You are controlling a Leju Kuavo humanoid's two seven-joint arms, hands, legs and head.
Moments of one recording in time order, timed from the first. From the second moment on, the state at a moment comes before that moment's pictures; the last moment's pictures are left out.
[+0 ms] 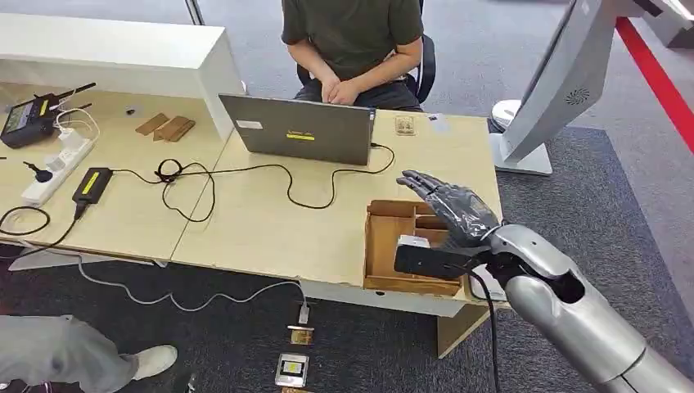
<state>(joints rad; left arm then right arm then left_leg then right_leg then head) -0.18 0.14 -1.12 -0.23 1.43 0.35 0.02 -0.75 -0.44 0.90 -1.39 0.57 0.19 -0.03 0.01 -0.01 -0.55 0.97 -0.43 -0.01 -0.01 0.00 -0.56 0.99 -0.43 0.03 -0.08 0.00</state>
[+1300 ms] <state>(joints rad) -0.18 0.14 -1.12 -0.23 1.43 0.33 0.03 -0.82 -0.31 0.95 -1.11 0.70 0.15 -0.15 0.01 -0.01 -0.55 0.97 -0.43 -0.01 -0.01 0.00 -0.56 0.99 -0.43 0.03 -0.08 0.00</state>
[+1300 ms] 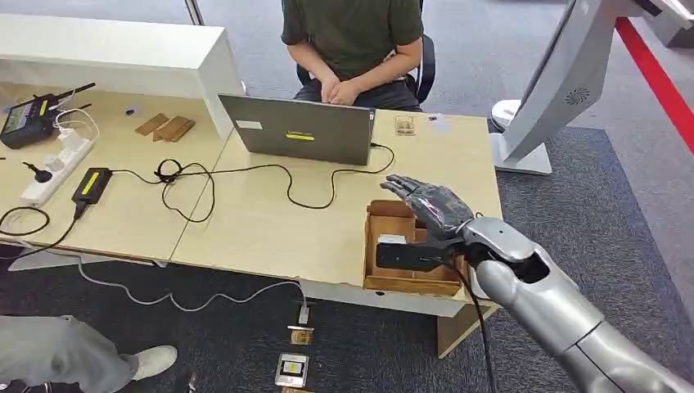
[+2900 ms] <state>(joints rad) -0.18 0.14 -1.12 -0.23 1.42 0.35 0.06 -0.92 -0.25 0.94 -0.87 0.78 0.10 -0.22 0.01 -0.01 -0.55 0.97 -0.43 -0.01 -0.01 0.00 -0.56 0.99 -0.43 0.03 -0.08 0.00</state>
